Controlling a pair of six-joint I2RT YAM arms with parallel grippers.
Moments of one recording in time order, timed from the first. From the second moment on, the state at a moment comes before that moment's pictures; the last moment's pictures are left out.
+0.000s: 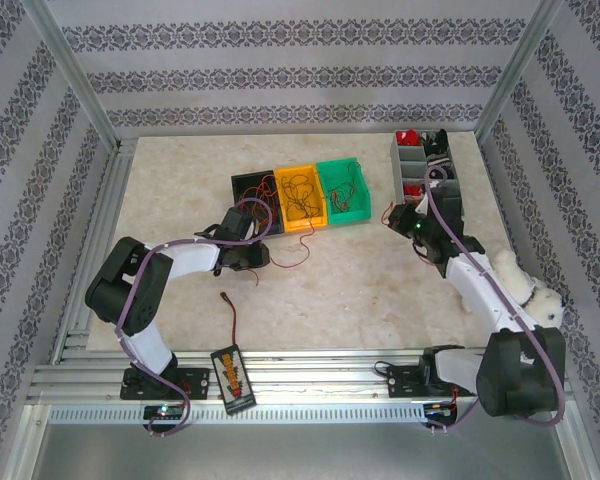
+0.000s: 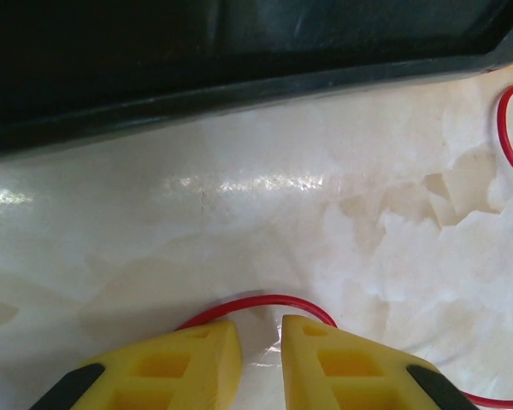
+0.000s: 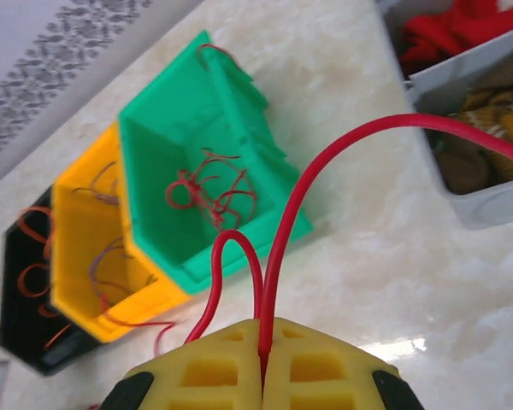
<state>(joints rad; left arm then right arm) -0.42 1.74 0.85 -0.16 0.21 -0.57 0.06 1.18 0.78 -0.22 -0.33 0.63</state>
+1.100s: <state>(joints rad) -0.42 1.74 0.85 -0.17 0.19 -0.56 0.24 1.83 1.58 -0.03 -0.76 0.76</state>
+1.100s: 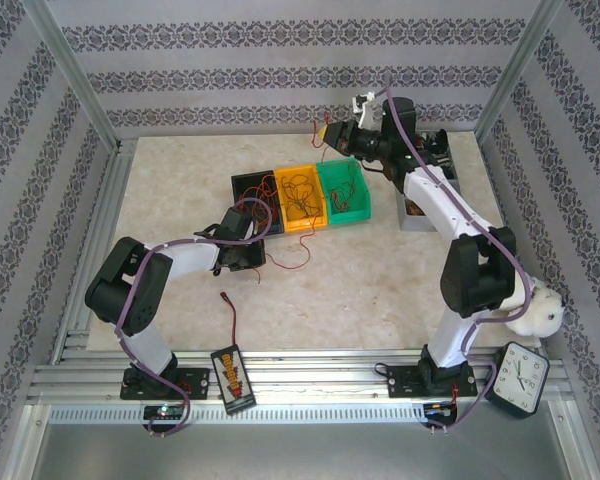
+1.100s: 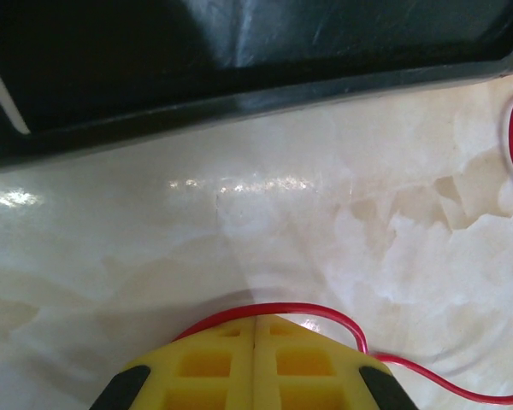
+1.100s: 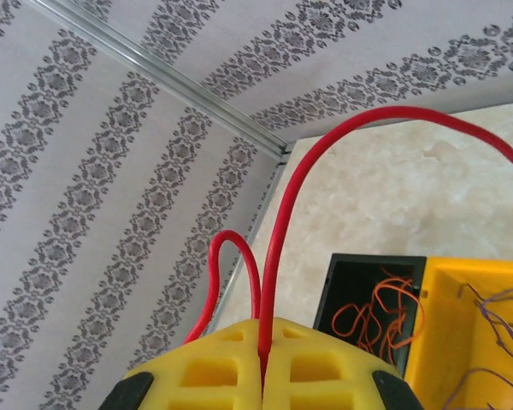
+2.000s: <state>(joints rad) -0.42 1.76 0.88 -0.20 0.20 -0.56 0.12 1.83 1.25 0.01 -0.65 0.78</state>
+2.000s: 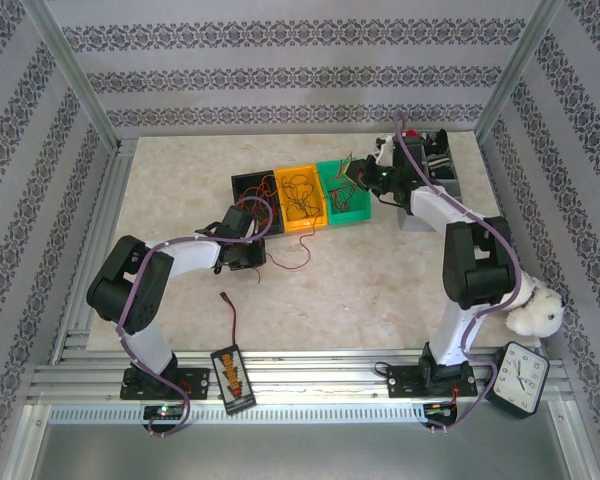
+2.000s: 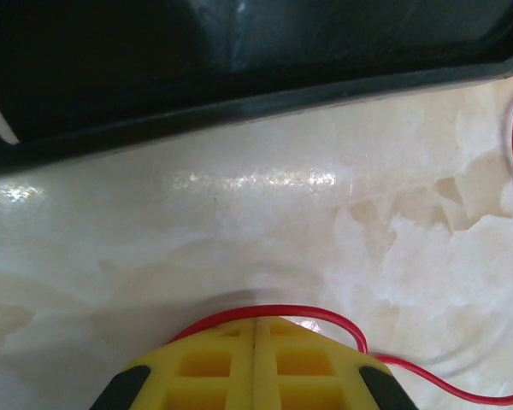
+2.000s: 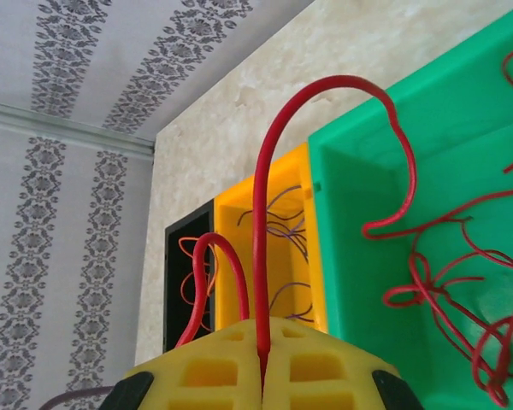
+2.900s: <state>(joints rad) -0.42 1.76 0.87 -0.20 0.20 -0.56 0.22 2.02 1.57 -0.51 -0.23 0.54</state>
